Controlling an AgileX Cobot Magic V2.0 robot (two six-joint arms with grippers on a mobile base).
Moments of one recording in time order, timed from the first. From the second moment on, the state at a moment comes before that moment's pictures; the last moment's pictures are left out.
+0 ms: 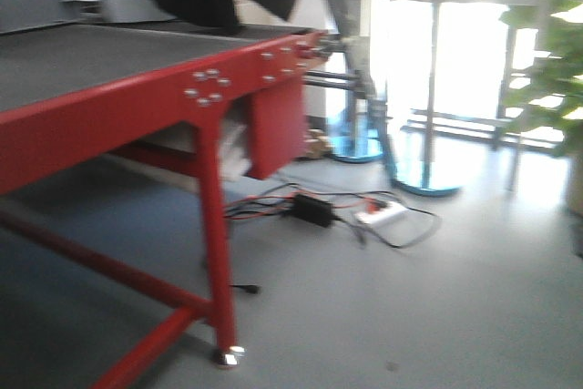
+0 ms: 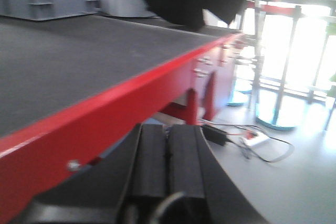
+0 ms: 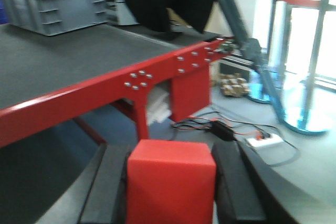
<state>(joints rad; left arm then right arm) -0.07 -0.01 0.03 0.00 0.01 -0.04 0.45 0.26 -0.64 -0.28 0.53 0.36</state>
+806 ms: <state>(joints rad) -0.07 -0.01 0.03 0.00 0.01 -0.04 0.45 0.26 -0.64 -0.28 0.53 0.36</state>
